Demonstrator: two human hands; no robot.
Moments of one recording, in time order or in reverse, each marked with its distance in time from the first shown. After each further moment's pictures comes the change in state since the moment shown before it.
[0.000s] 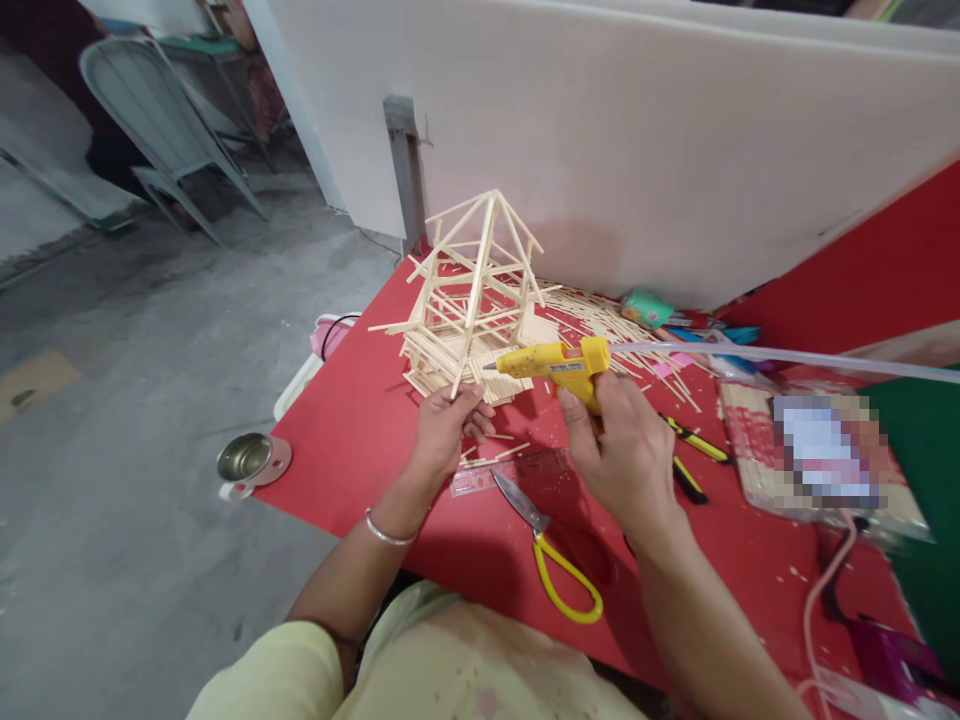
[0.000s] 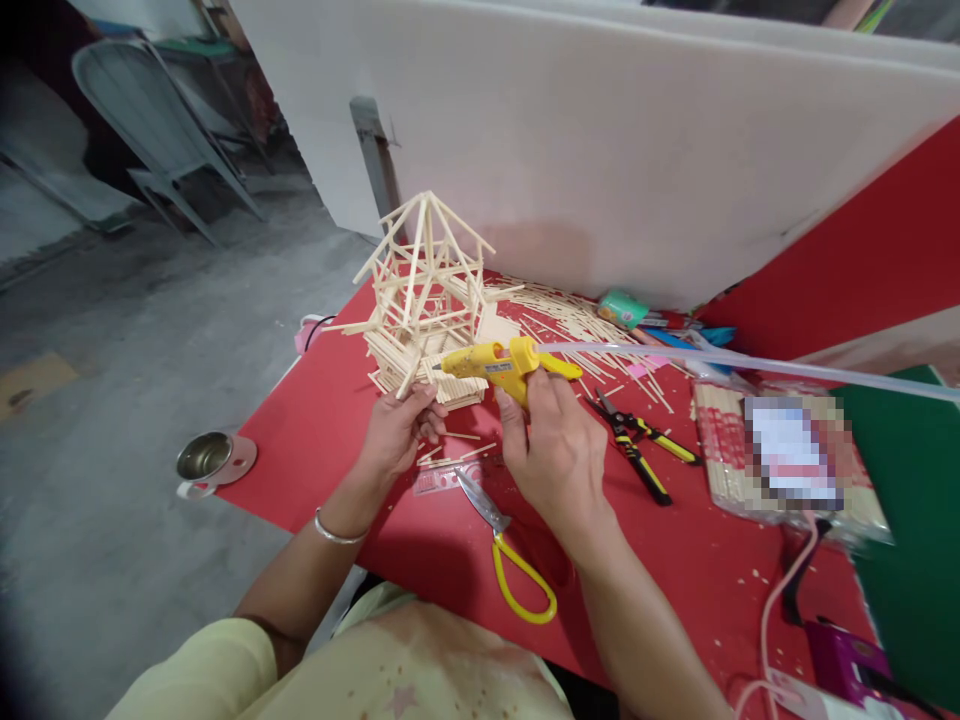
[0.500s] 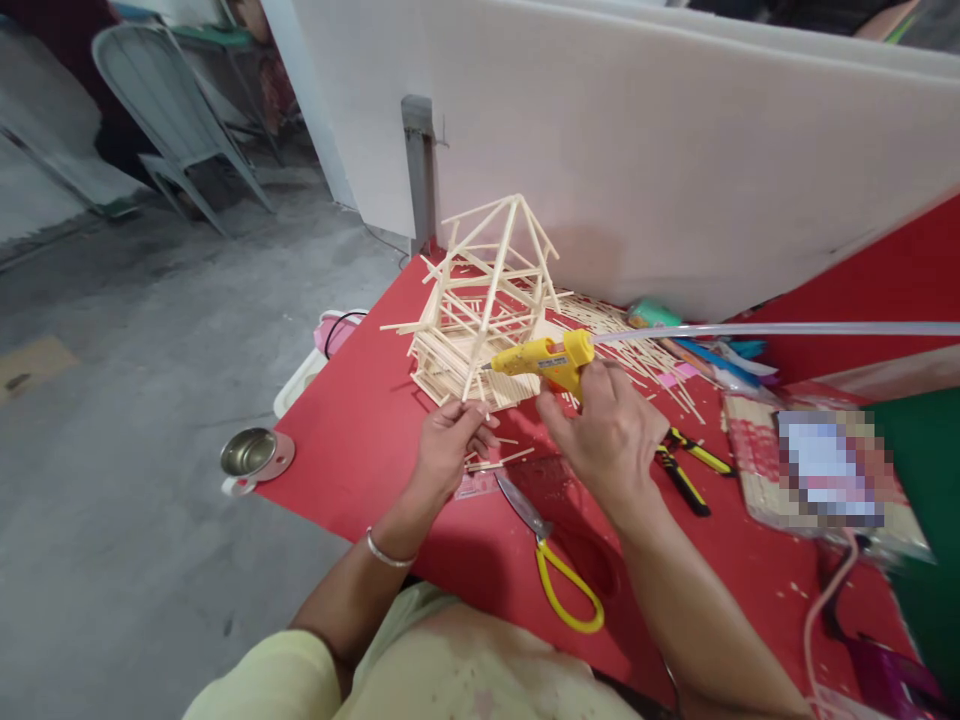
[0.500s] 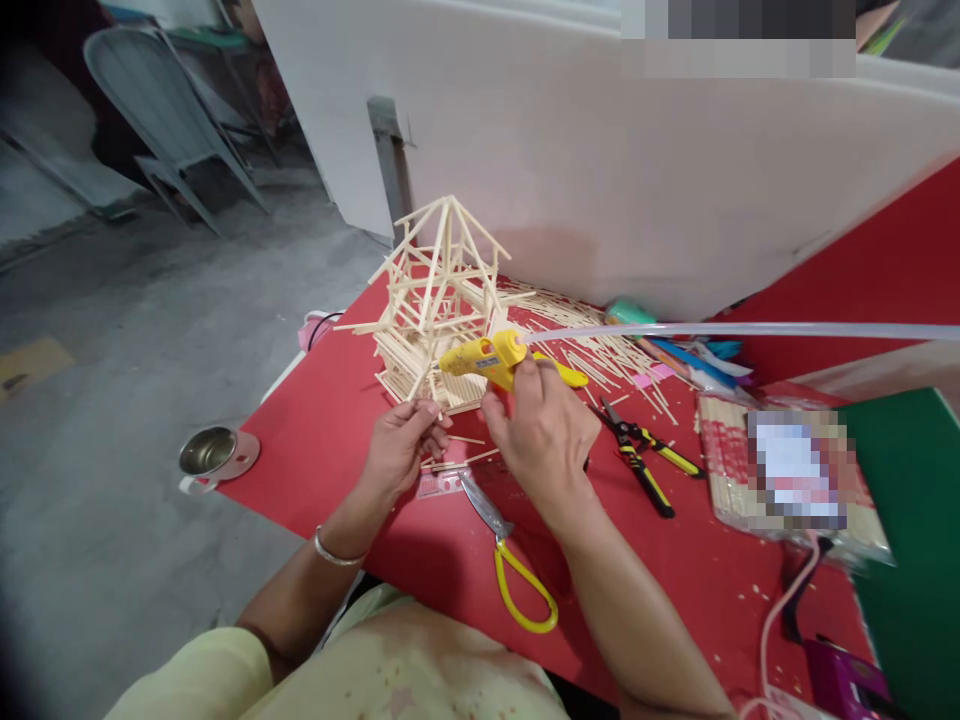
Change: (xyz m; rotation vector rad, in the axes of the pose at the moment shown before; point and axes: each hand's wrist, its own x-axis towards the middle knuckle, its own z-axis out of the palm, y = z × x) left_hand -0.017 -0.008 -0.009 -0.022 0.053 0.009; right_hand 0.017 -0.010 0.026 -0.215 0.073 -0.068
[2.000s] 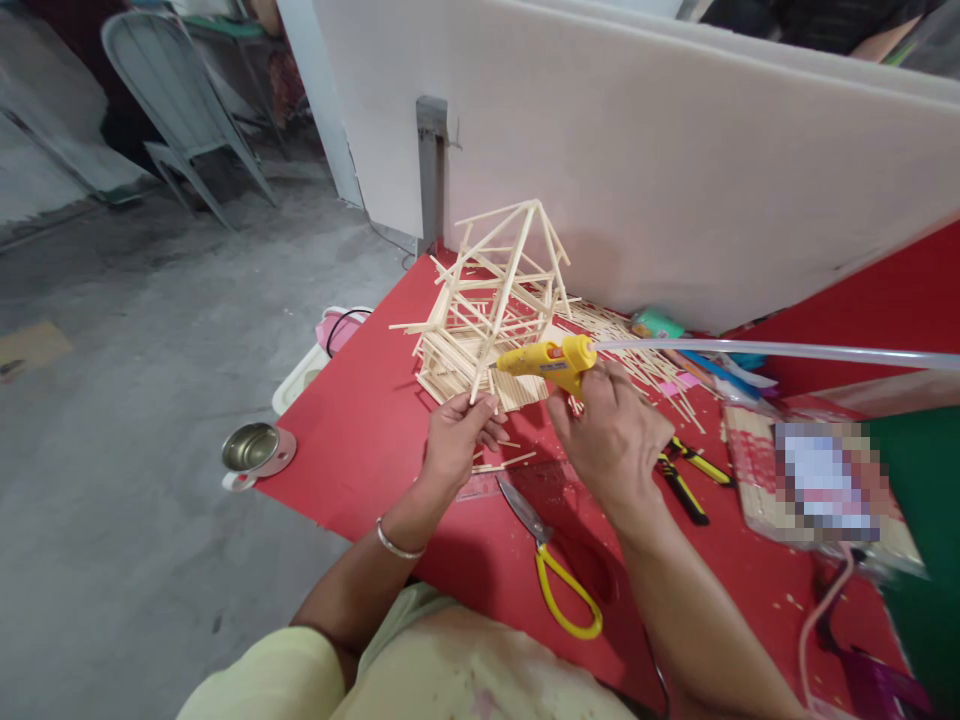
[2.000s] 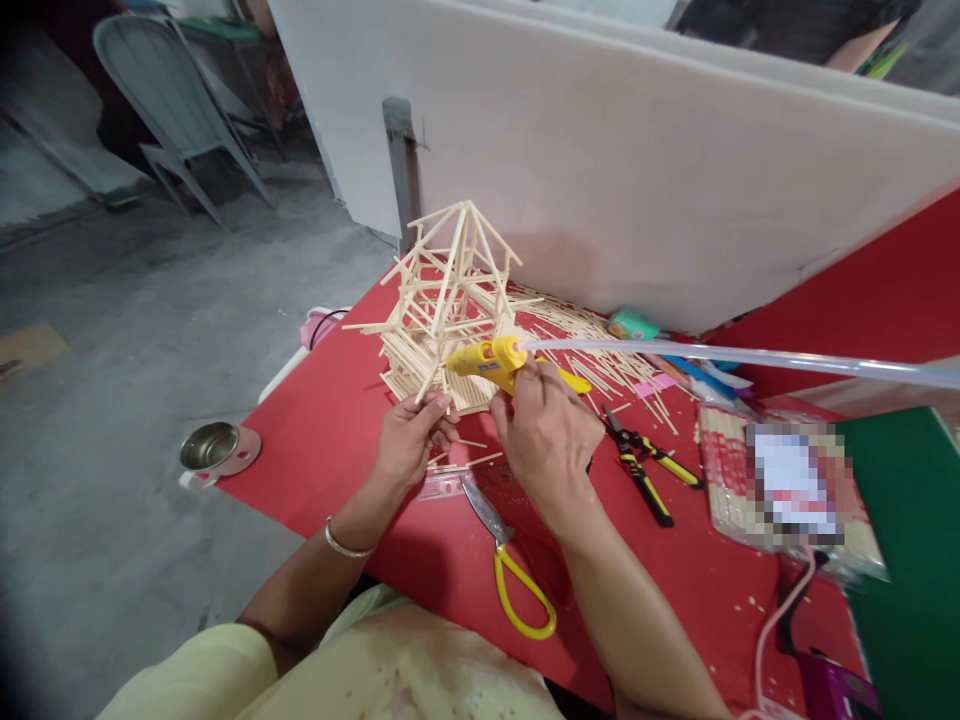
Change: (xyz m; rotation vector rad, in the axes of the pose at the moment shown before) left_hand 0.011 -0.003 0.005 -0.039 -0.015 0.058; right_hand 0.005 -0.002 0.005 -0.110 0.061 -0.084
